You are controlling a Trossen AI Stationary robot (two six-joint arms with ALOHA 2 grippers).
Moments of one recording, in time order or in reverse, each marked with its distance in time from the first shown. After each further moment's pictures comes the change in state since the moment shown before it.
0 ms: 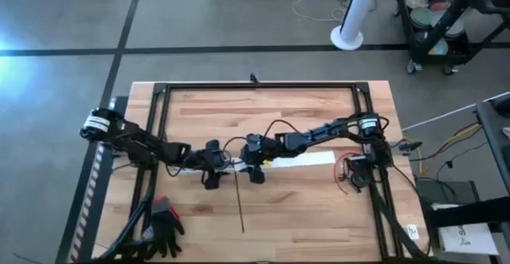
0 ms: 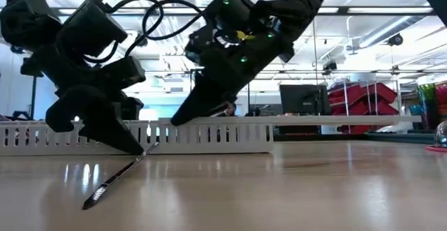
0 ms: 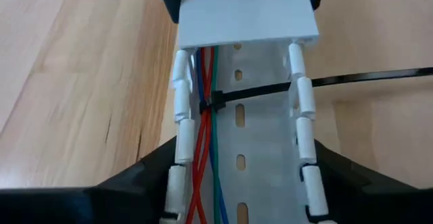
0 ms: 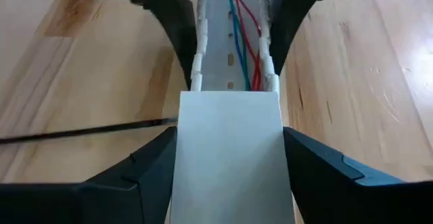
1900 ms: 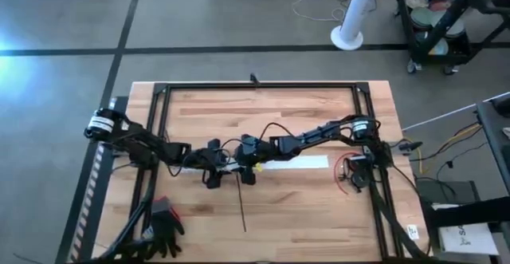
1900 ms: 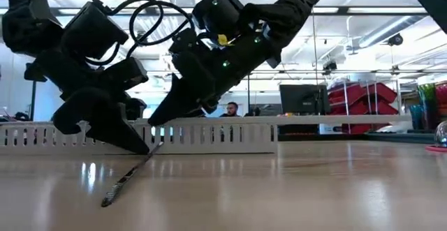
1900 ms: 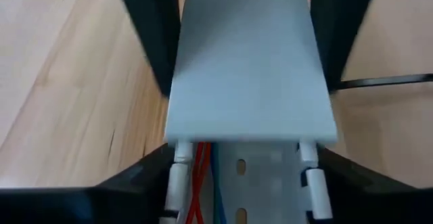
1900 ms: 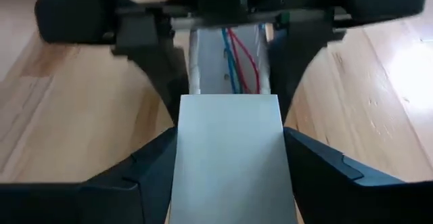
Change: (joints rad) left arm 0.015 0.002 -0.002 0.122 0.014 0.021; right arm 0.010 0.049 0.043 0.113 0.068 0.040
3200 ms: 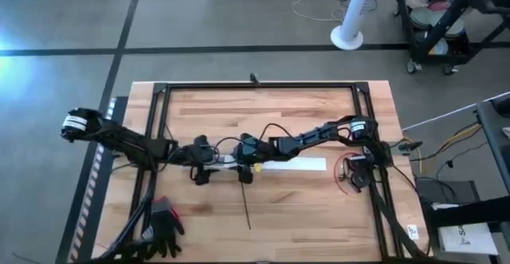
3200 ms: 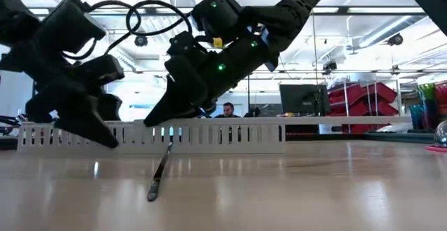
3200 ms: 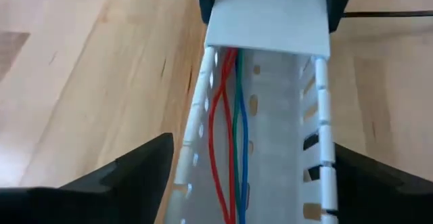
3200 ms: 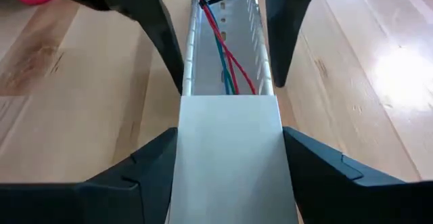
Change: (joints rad) left arm 0.002 -0.310 -0.136 -0.203 -0.028 -0.067; right arm -0.010 0.016 0.003 0.031 0.045 0.000
